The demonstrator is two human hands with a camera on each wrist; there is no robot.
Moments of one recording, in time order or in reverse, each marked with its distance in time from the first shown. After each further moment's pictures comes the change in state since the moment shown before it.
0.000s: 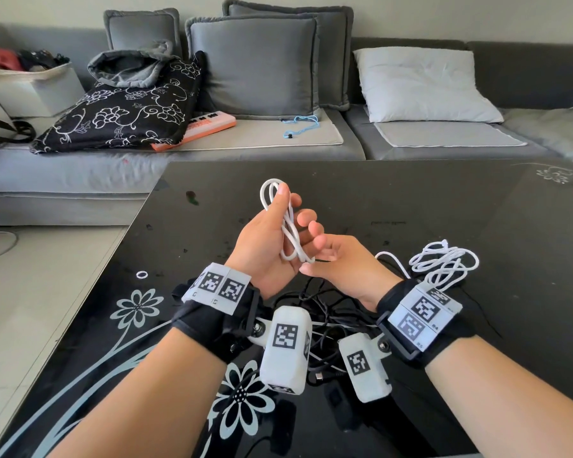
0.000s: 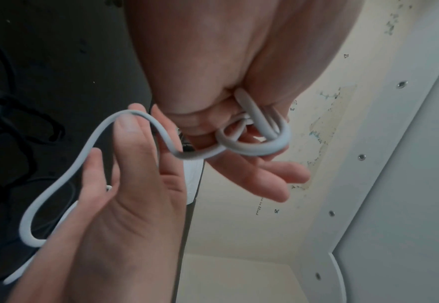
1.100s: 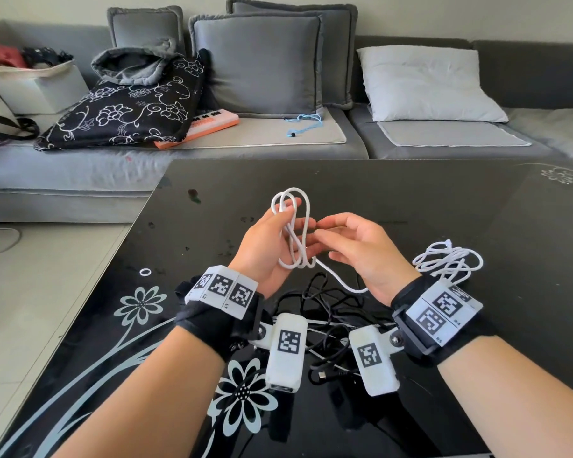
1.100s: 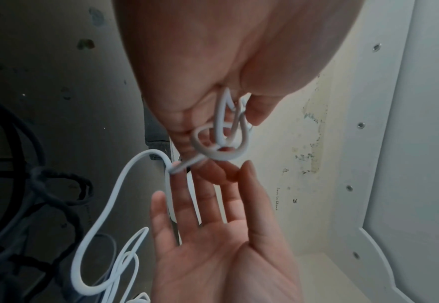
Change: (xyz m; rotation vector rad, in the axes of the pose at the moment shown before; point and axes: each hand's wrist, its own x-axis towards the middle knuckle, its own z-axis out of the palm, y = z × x) left_hand 0.012 -0.006 -0.022 0.194 0.120 0.069; right_hand -0.004 -0.013 -0.010 0.157 0.171 -0.025
